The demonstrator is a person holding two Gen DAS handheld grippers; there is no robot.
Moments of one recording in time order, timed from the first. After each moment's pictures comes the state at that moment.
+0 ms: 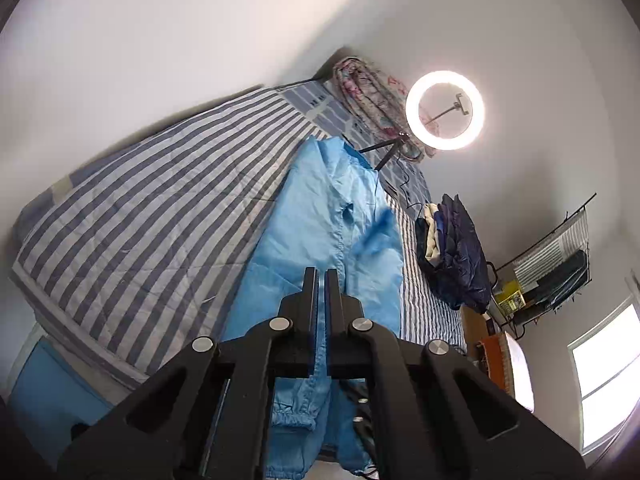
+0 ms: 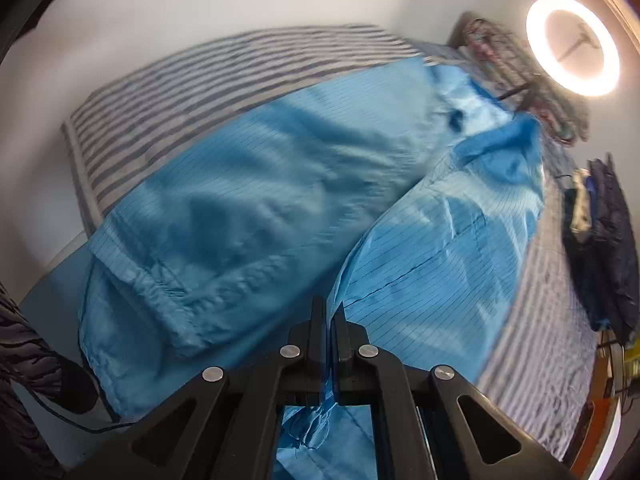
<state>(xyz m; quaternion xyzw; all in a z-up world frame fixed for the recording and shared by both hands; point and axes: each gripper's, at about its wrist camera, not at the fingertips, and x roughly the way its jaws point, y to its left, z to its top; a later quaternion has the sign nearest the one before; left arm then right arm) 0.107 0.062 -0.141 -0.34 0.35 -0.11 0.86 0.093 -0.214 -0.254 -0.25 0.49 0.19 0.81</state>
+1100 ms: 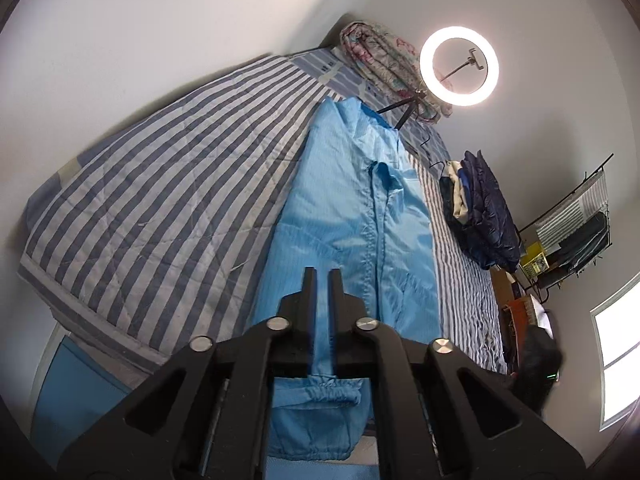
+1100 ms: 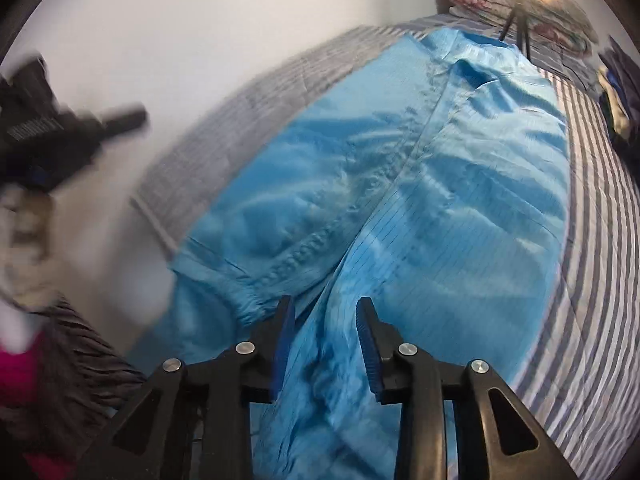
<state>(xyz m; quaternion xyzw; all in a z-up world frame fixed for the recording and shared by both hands) 0.105 0.052 -0.177 -0.29 0.41 -0.10 0.86 0.071 -0.296 -0.232 -0.01 0.49 0.28 0.83</state>
